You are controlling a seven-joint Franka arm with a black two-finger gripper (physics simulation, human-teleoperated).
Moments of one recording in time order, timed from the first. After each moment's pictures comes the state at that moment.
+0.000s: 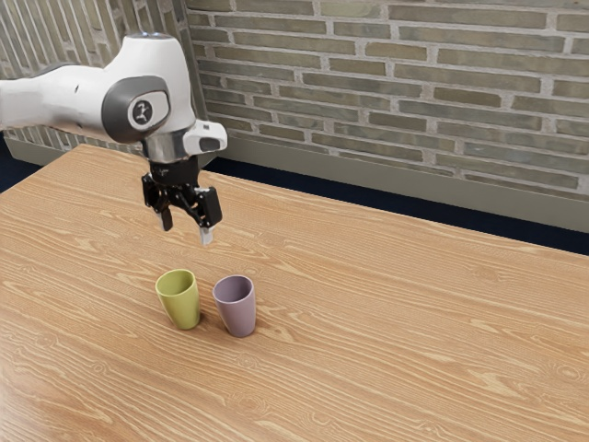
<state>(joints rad) -0.06 -0.02 0.02 -1.93 -0.01 1.81 0.02</state>
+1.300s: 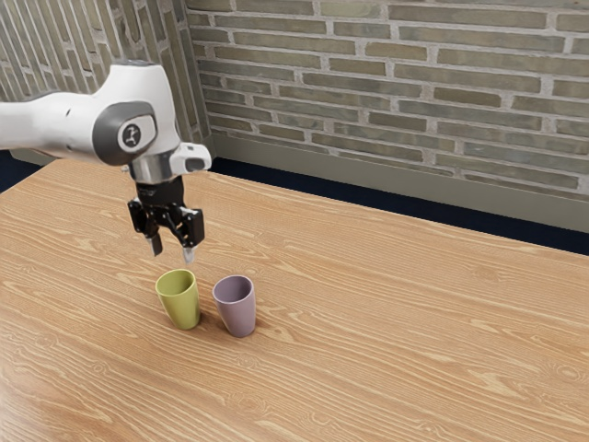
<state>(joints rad) 0.00 -0.02 0.02 -2.03 -0.03 1.87 0.00</state>
